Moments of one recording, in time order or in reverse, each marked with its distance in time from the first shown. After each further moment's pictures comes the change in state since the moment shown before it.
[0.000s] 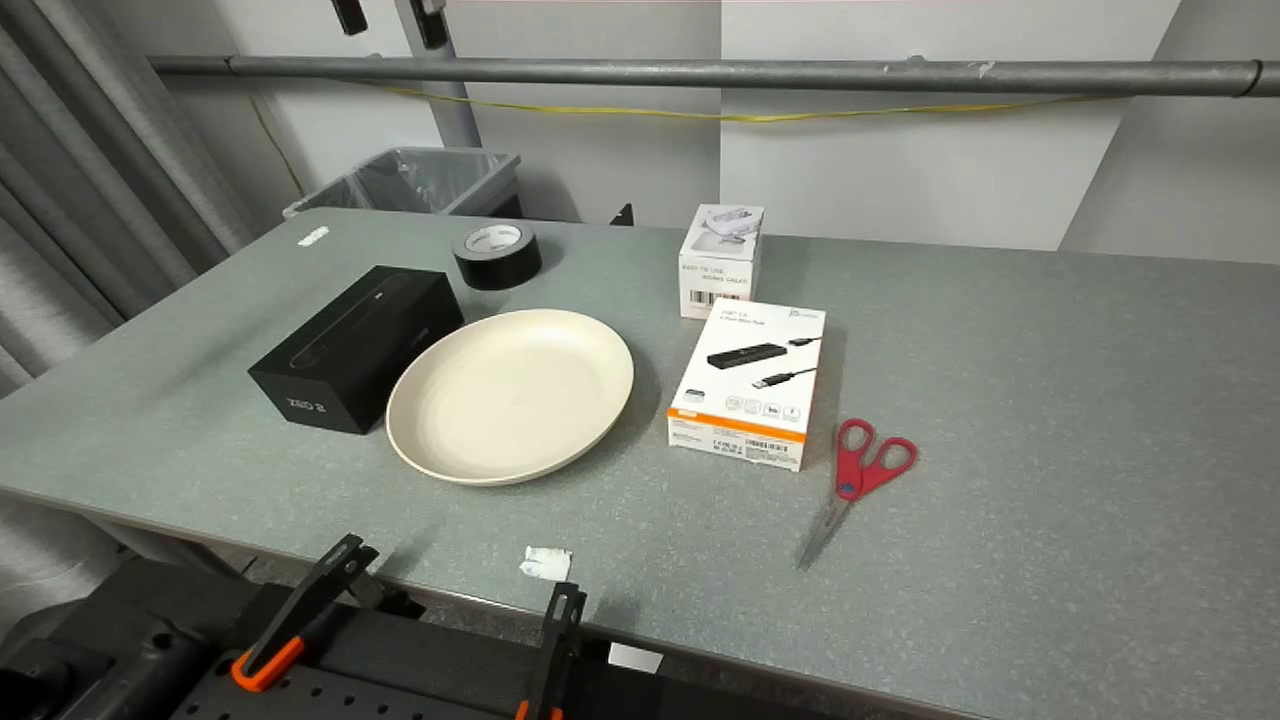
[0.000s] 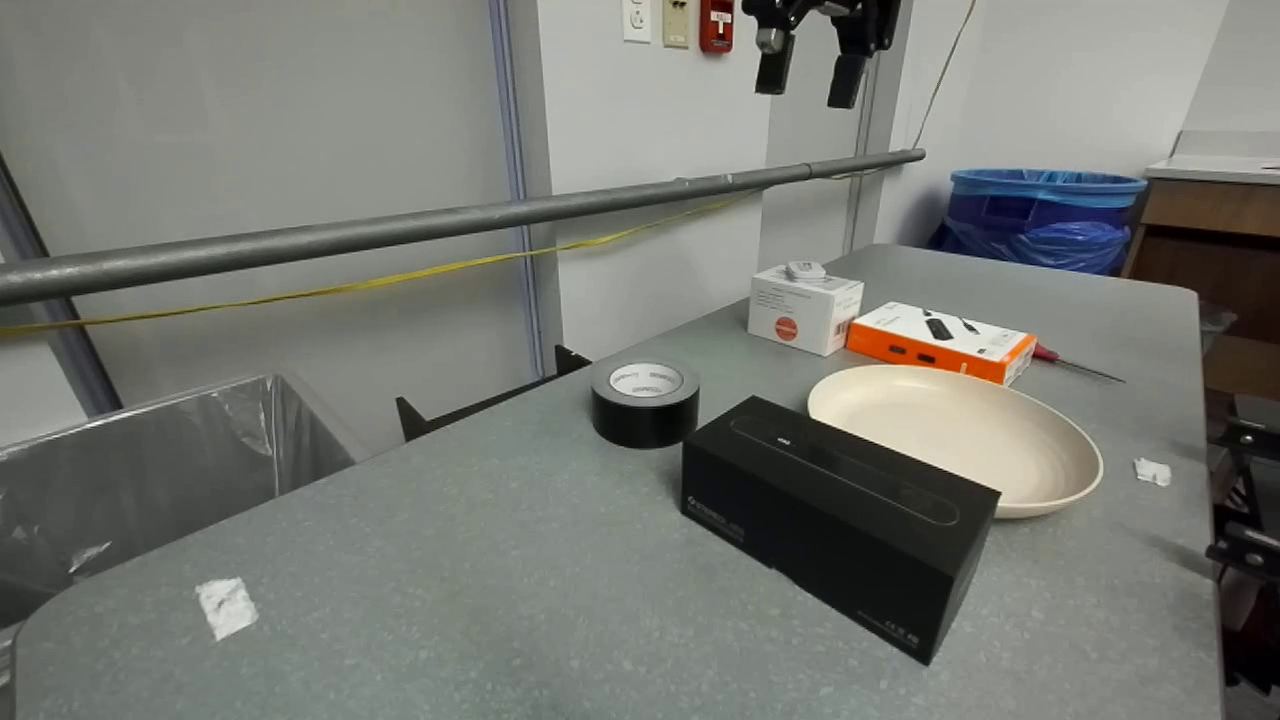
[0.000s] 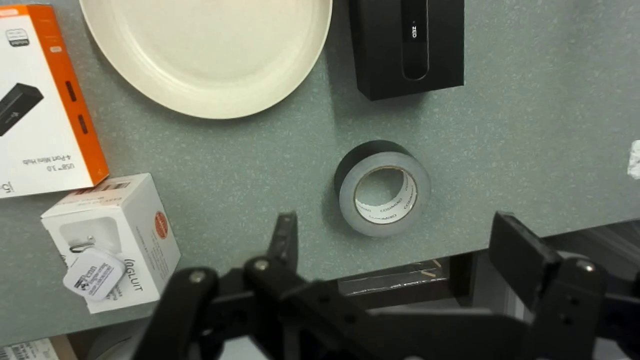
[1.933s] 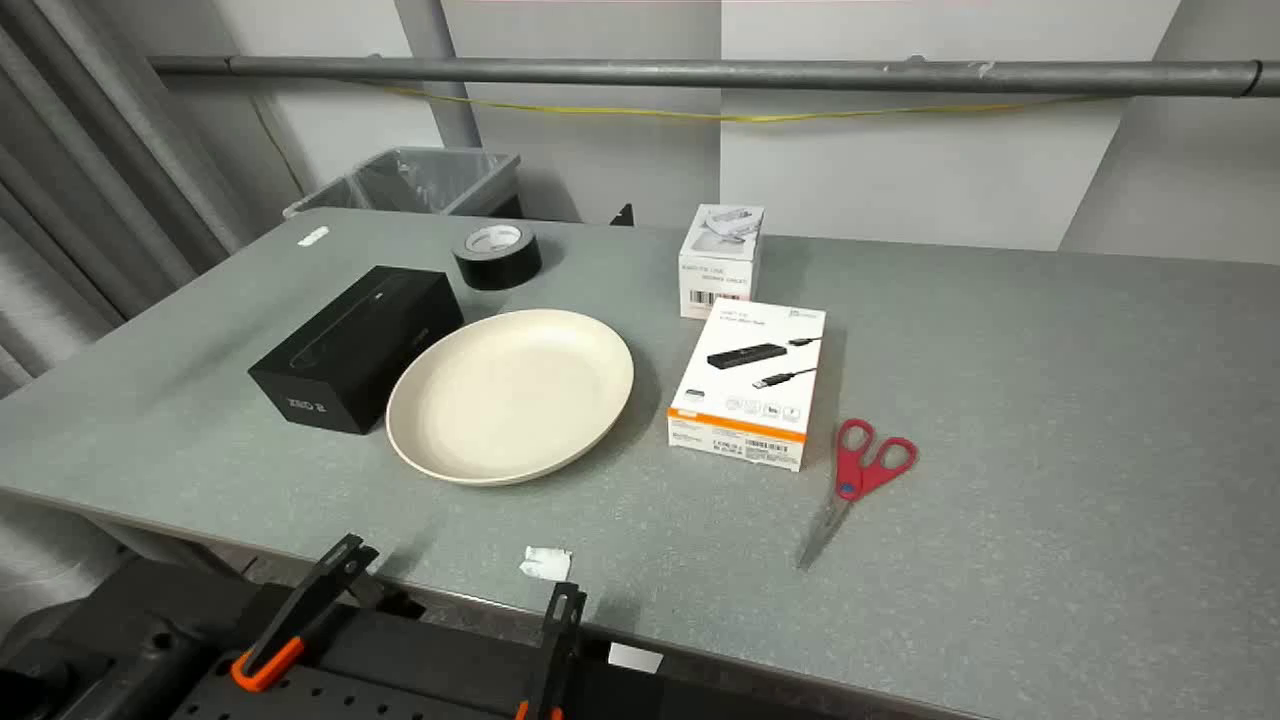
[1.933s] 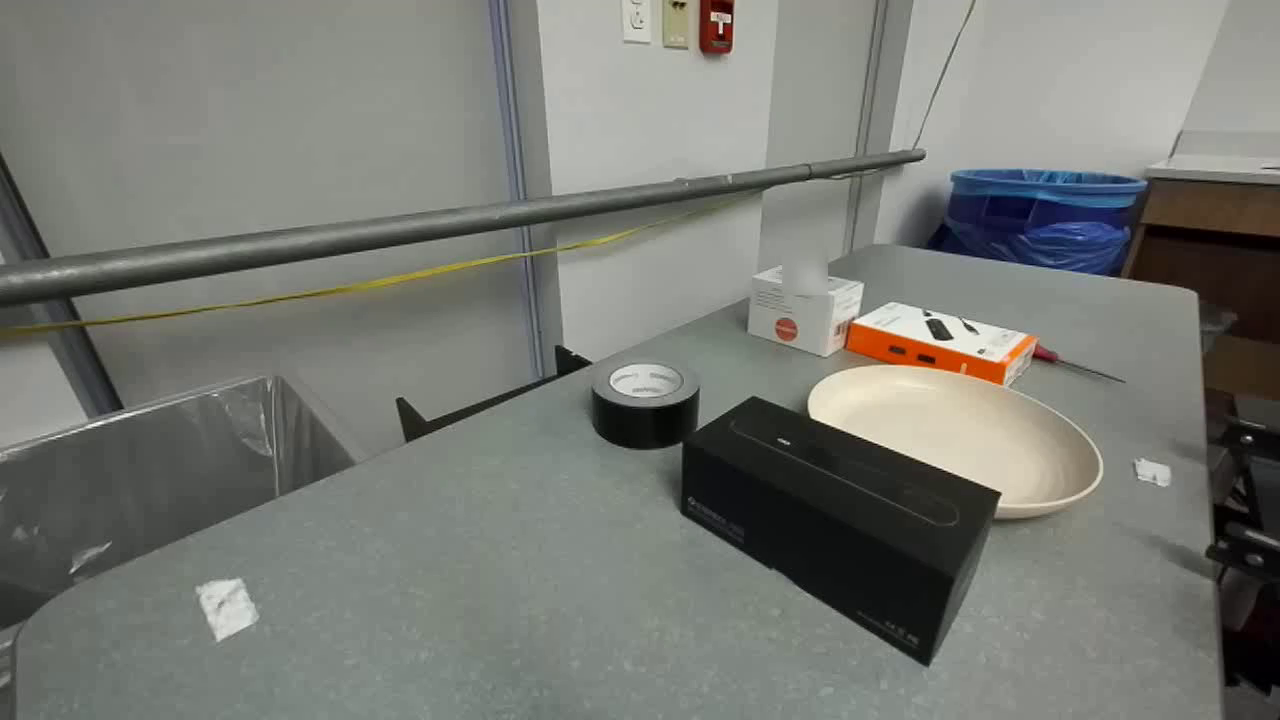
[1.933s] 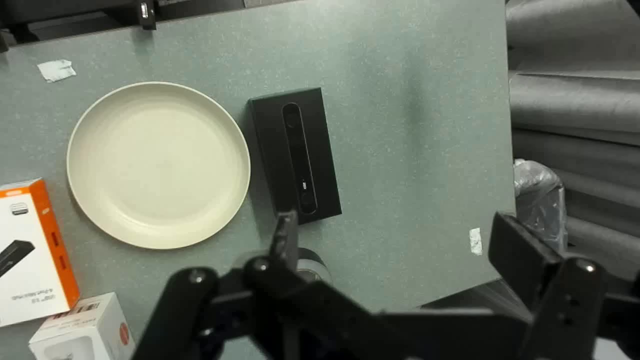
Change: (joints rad) arm 0.033 -0.383 0.029 -0.023 0.266 -0.436 0.044
